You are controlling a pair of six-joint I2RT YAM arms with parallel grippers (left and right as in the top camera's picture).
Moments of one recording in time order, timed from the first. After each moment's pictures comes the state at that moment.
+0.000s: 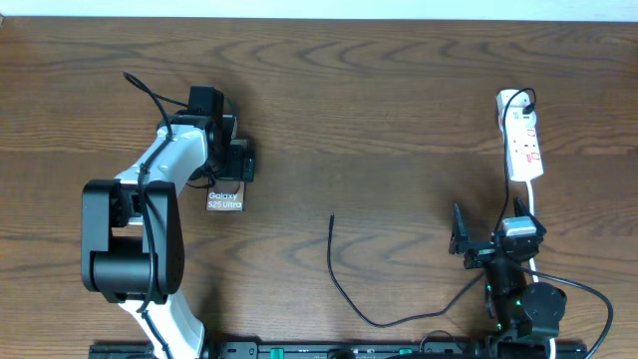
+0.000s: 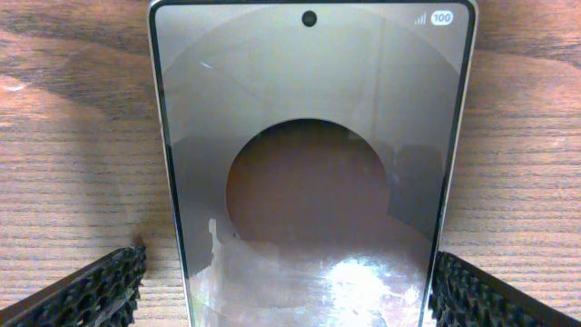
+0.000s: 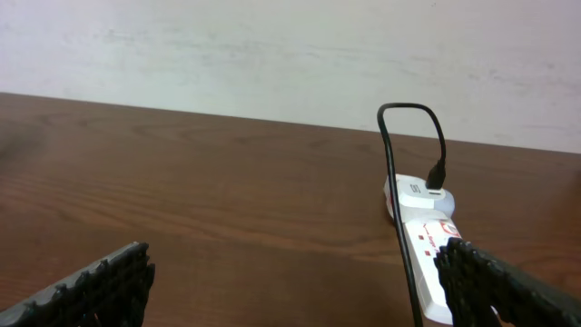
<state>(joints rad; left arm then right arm) -0.05 1.92 1.20 -0.69 0.02 -0.02 -0.07 0.01 0.01 -0.06 -0.19 -0.06</state>
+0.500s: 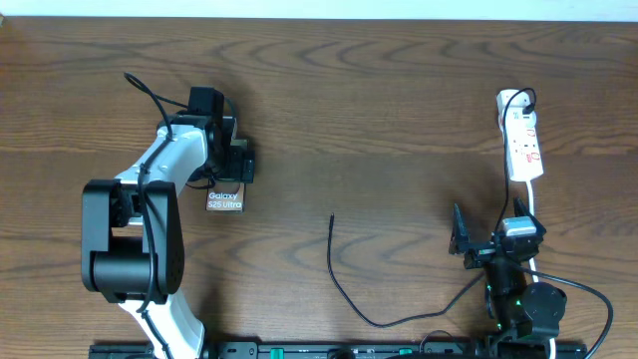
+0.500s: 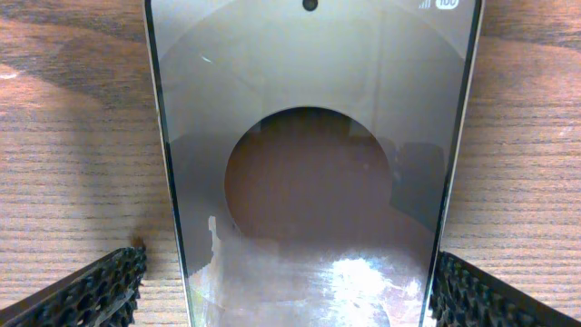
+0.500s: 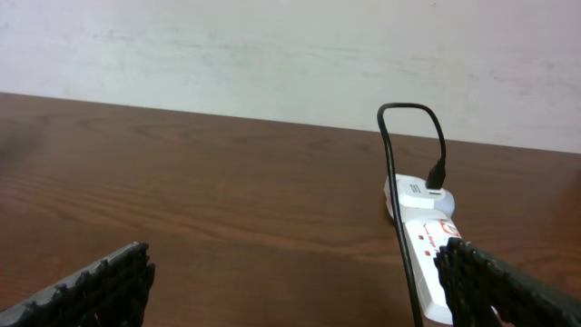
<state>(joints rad) -0.05 1.92 1.20 -0.70 0.02 -0.02 -0.07 0.01 0.01 -0.06 -0.19 -0.06</state>
